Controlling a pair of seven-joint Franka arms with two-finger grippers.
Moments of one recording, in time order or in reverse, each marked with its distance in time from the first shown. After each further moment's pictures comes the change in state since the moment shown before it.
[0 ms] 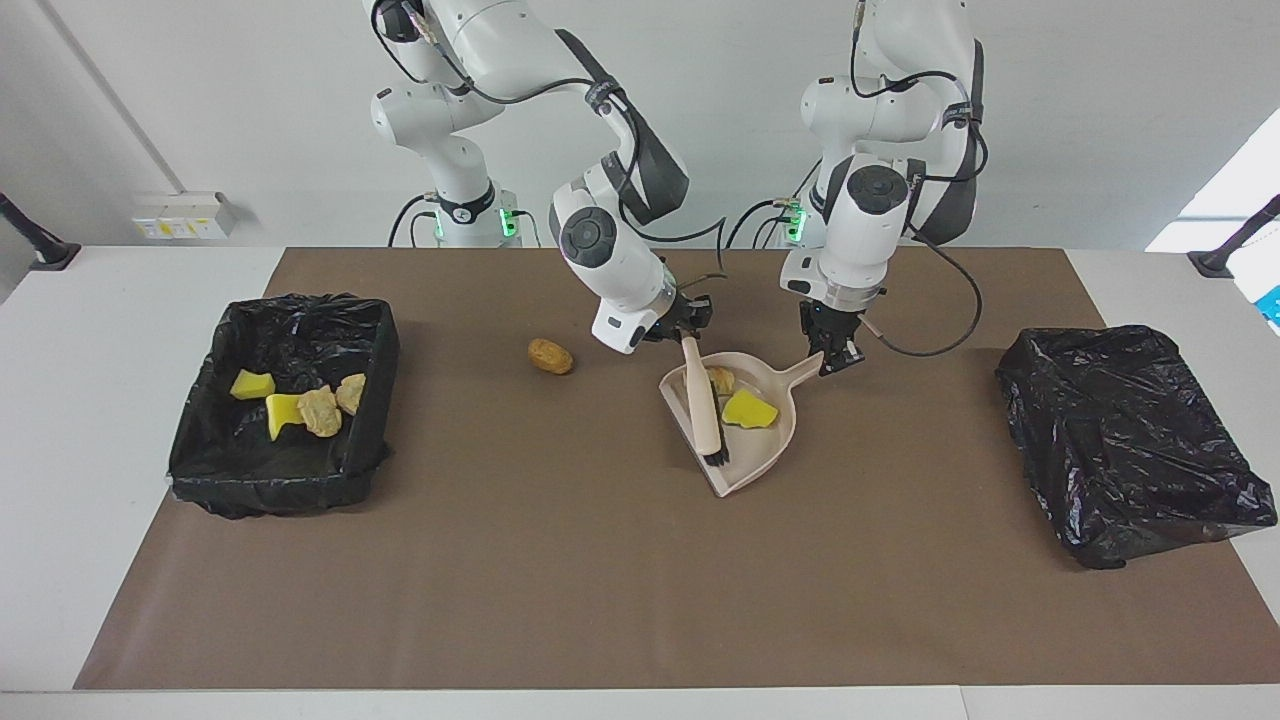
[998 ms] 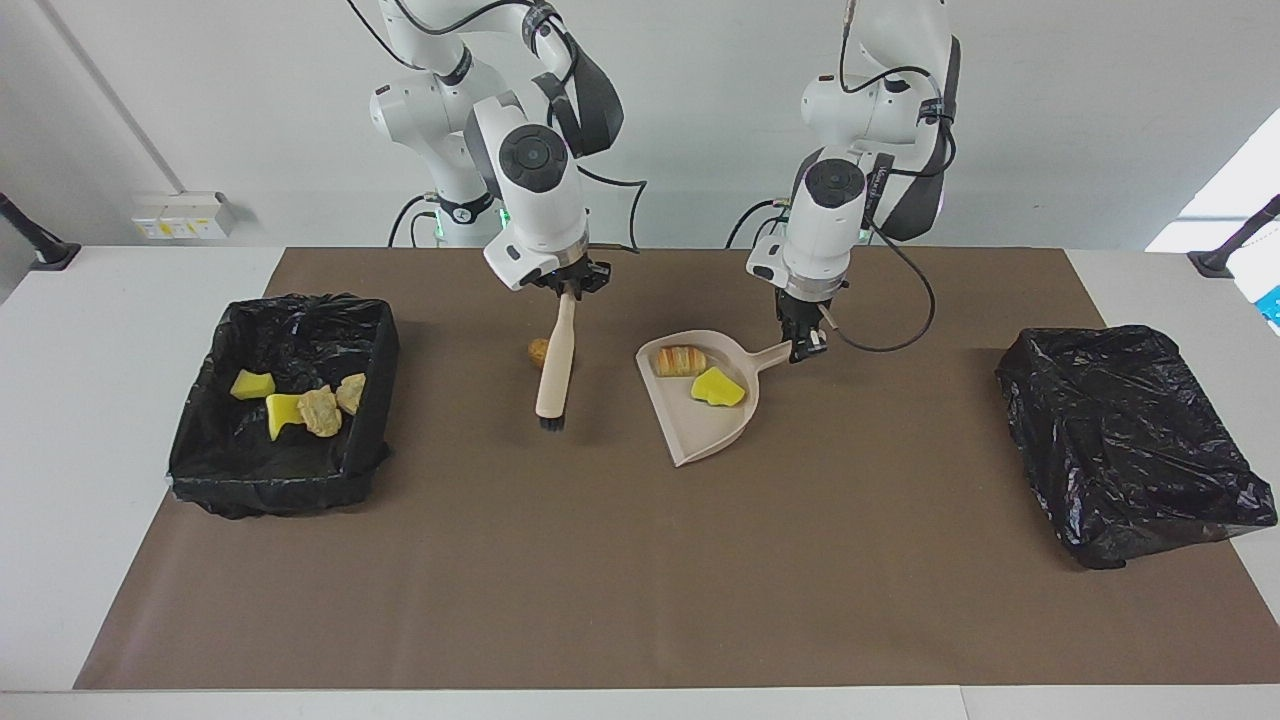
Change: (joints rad) left arm -0.087 0.000 -0.009 0.006 -0.001 -0.054 0.045; right arm -0.127 -0.277 -0.015 -0.125 -0.435 -0.416 0.439
